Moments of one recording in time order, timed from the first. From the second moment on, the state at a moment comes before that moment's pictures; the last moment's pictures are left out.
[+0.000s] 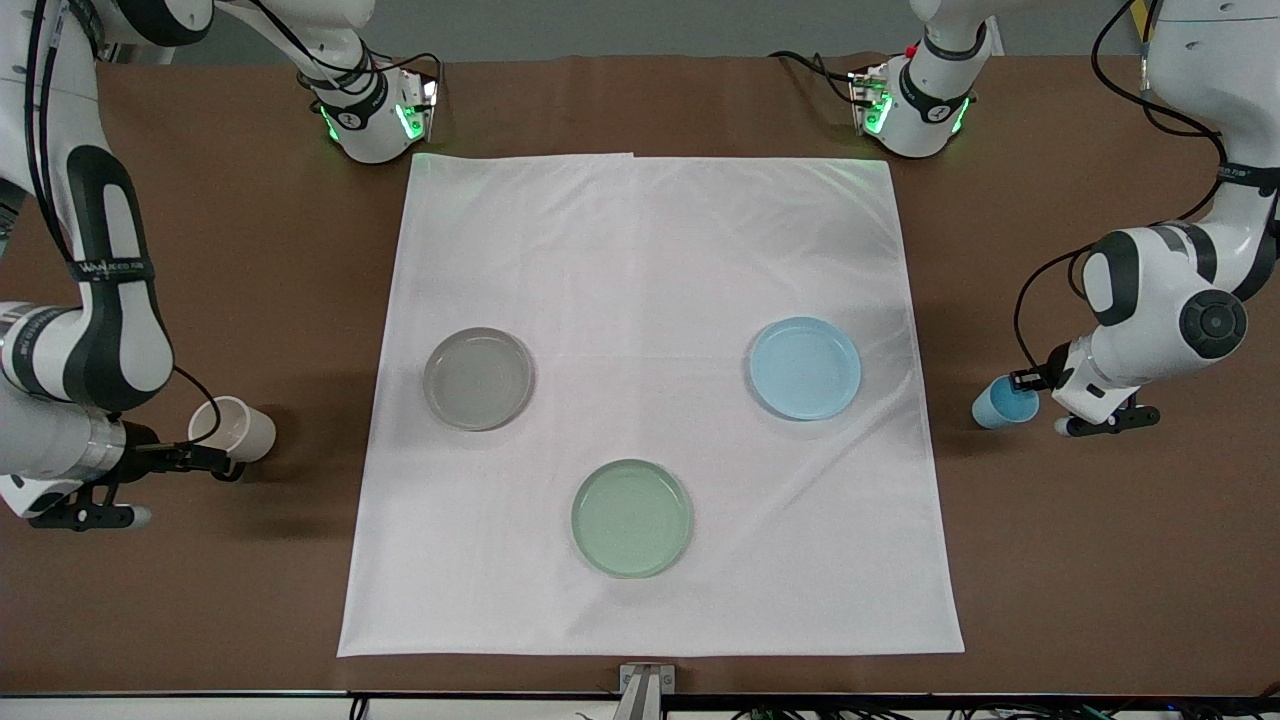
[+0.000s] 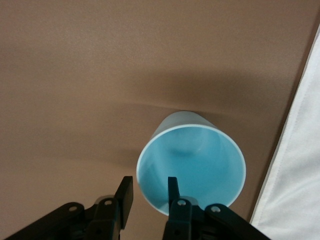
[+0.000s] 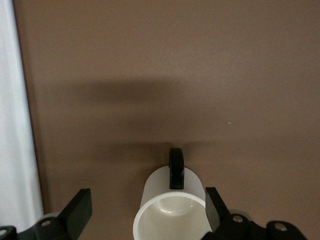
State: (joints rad) left arm 0.19 0.38 -0.09 -2.05 0.08 2.31 -0.08; right arm -0.18 0.66 0.01 -1.46 0.00 2.04 -0.17
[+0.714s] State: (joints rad) left arm 0.18 0.26 -0.31 -2.03 0.08 2.19 -0.36; right arm -0.20 0.74 0.00 -1.46 -0.07 2.09 -0.18
